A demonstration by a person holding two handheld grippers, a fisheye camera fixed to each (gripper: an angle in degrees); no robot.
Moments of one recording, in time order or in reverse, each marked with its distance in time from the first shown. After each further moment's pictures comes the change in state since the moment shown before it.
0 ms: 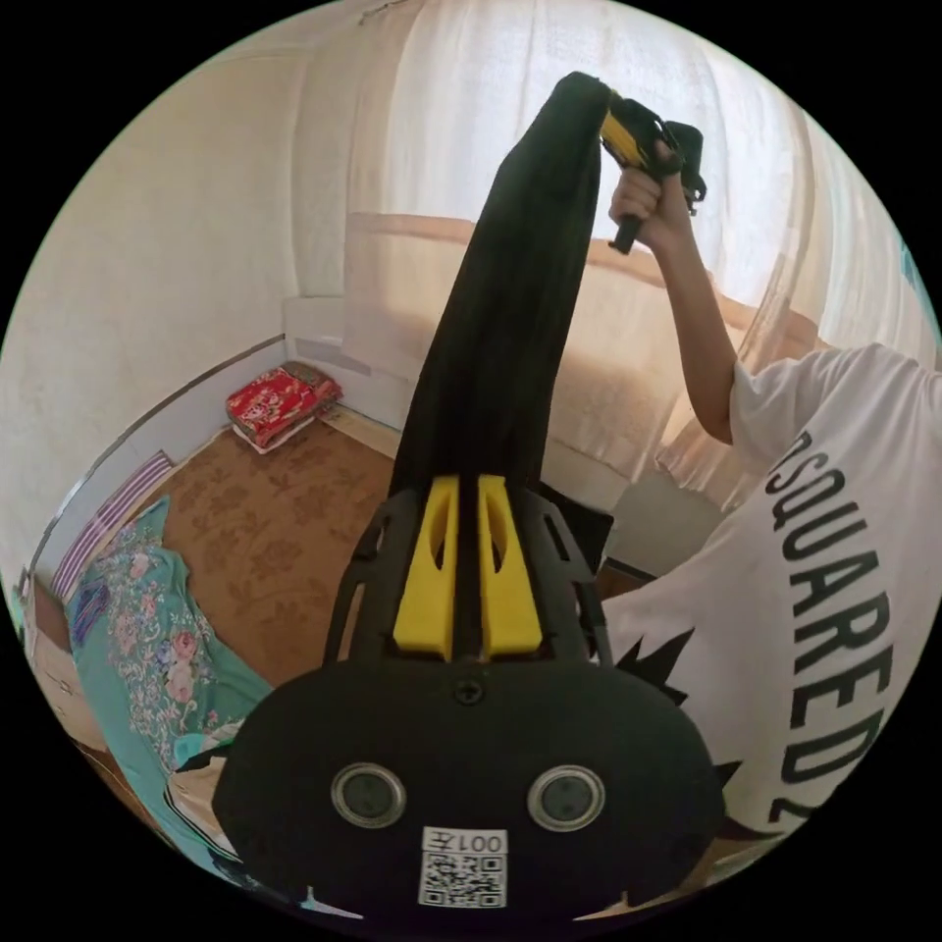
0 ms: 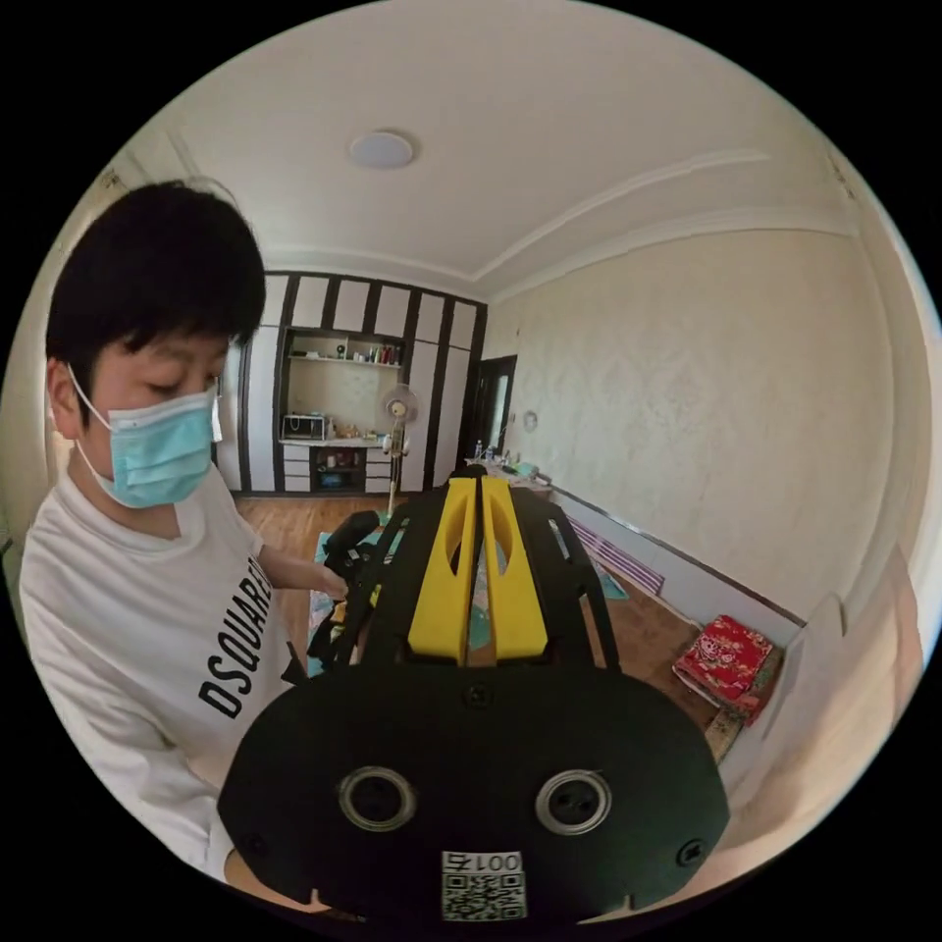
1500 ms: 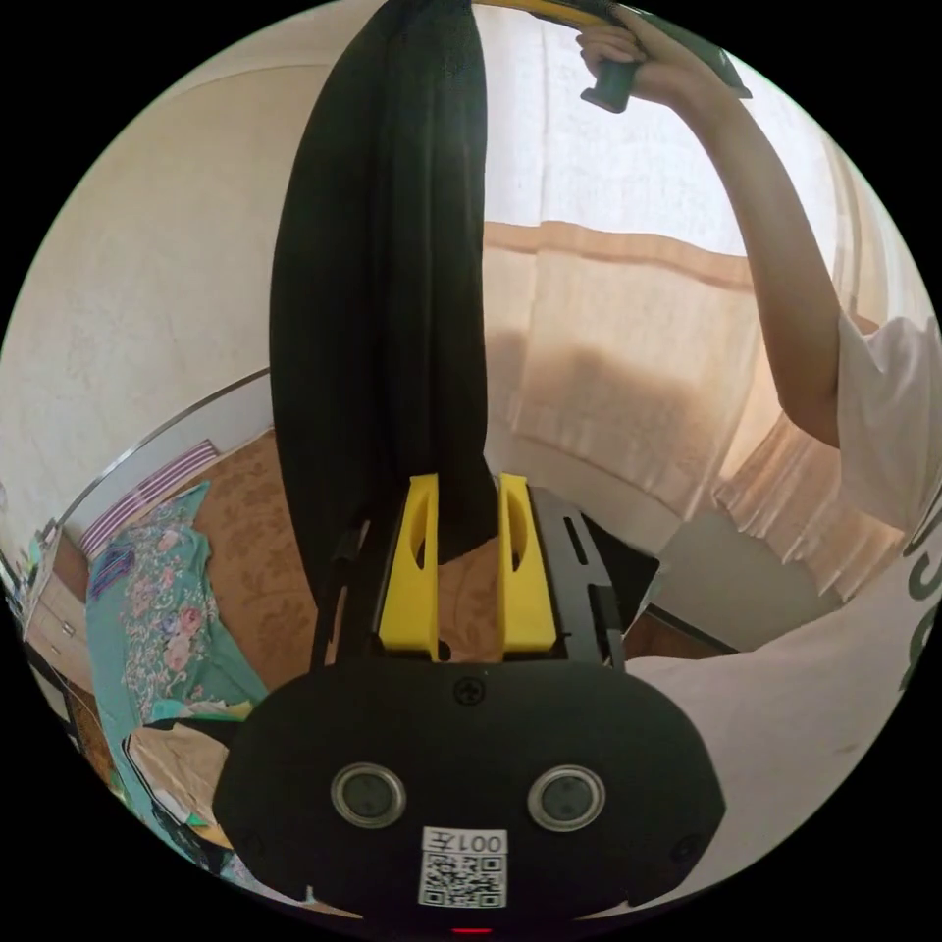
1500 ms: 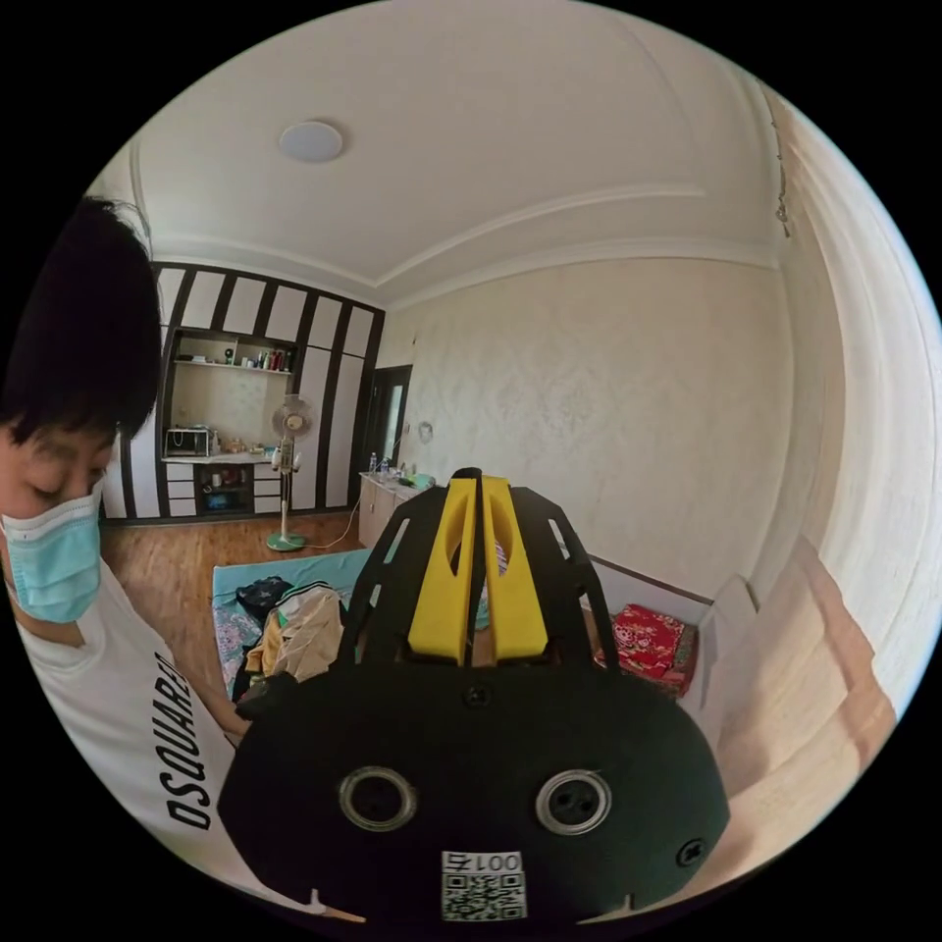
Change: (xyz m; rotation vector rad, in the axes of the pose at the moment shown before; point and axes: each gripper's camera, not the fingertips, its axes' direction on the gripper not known) left arm 0.144 0.008 0.078 0.088 -0.215 -0.098; right arm -0.068 -0.043 -0.078 0.010 0.392 0.019
